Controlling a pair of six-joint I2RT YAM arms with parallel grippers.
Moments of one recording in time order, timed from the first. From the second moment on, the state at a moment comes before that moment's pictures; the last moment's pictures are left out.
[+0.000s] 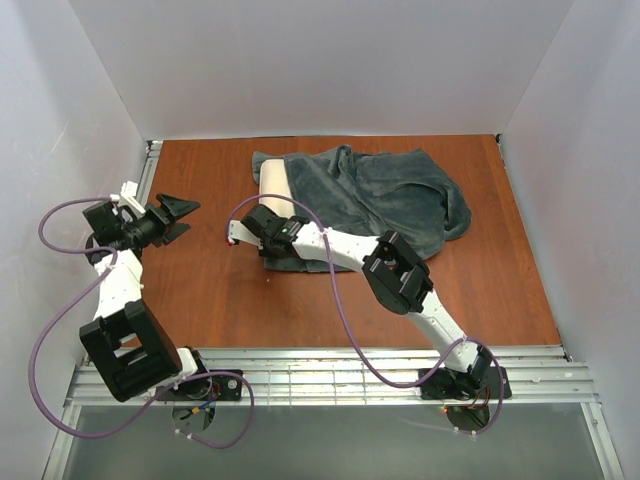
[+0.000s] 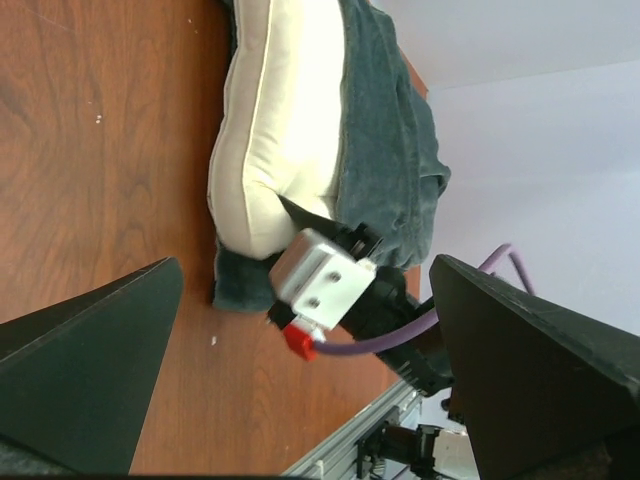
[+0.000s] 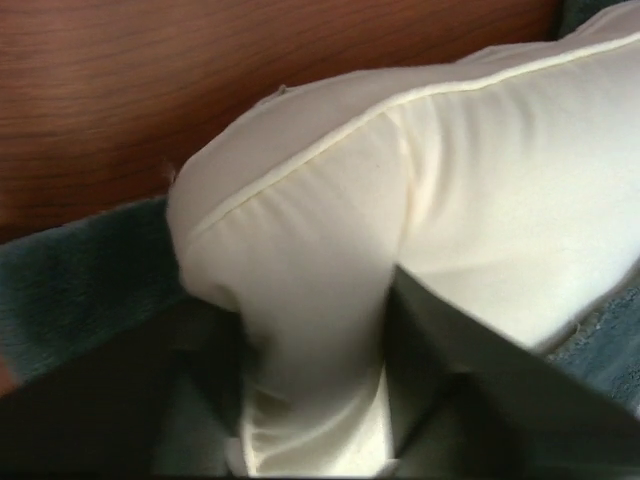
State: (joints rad) left arm 0.51 1.29 0.86 -0.20 0.99 -0.57; right arm 1.04 2.35 1.93 -0.50 0.34 -0.67
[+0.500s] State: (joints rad) left arm 0.19 1.35 0.65 -0.10 0.74 -0.50; right arm 0.91 2.06 2.06 -0.68 0.03 -0.48
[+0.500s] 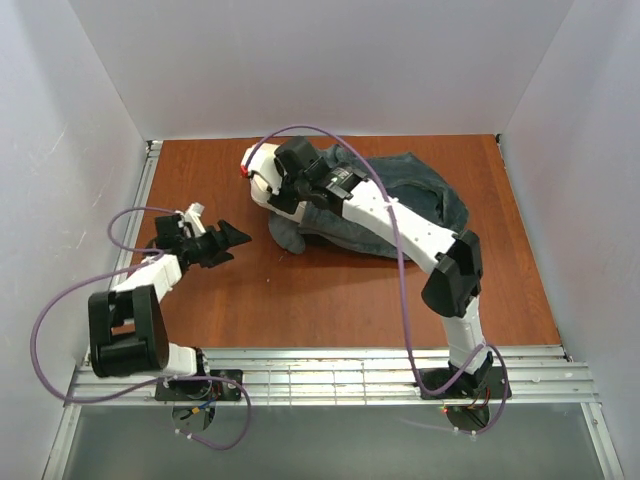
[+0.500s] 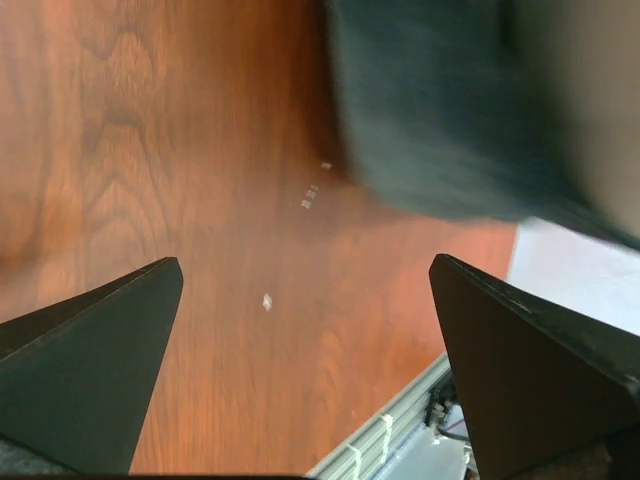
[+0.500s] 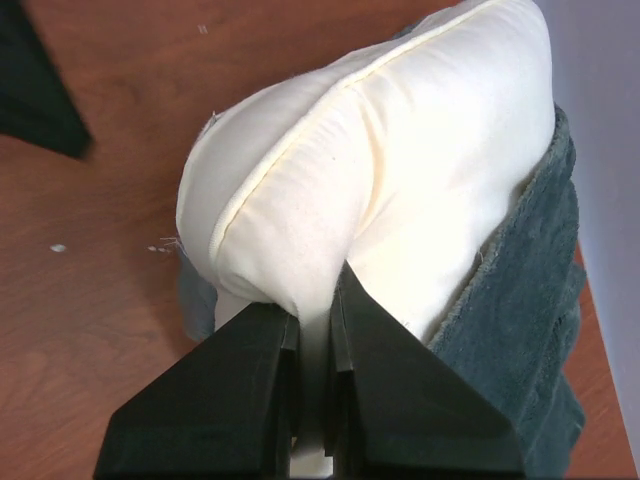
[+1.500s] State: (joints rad) left arm -0.07 1.78 0.67 0.62 0.88 -1.02; right arm 0.90 1.77 1.70 -0.57 -0.17 -0.44
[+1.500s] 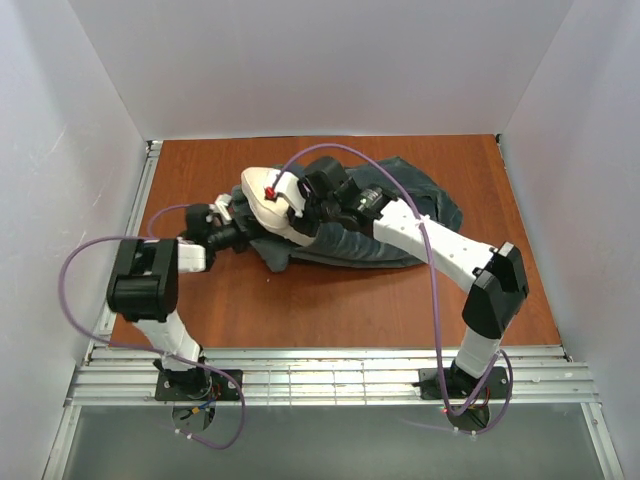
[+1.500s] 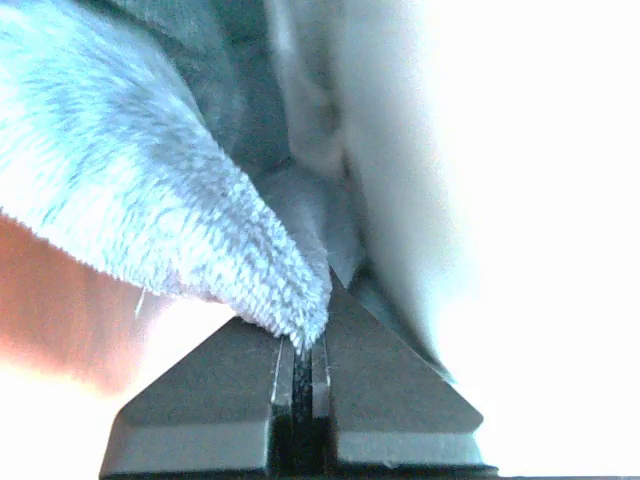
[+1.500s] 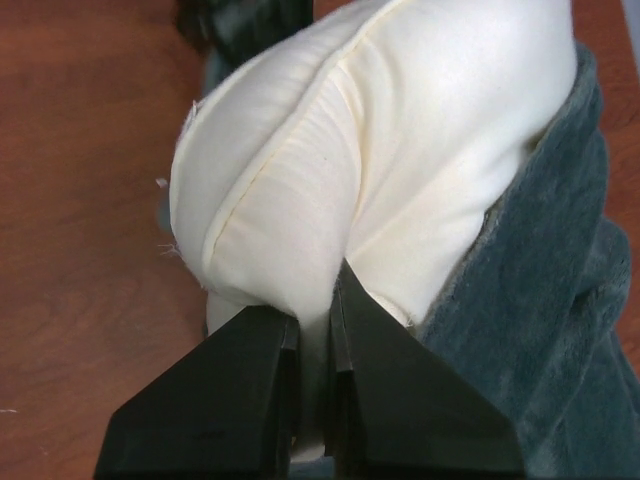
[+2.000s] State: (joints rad) left arm 0.20 1.52 0.91 -0.22 1.03 -0.54; right arm 0.82 1.85 1.58 -0.36 -0.11 -0.59
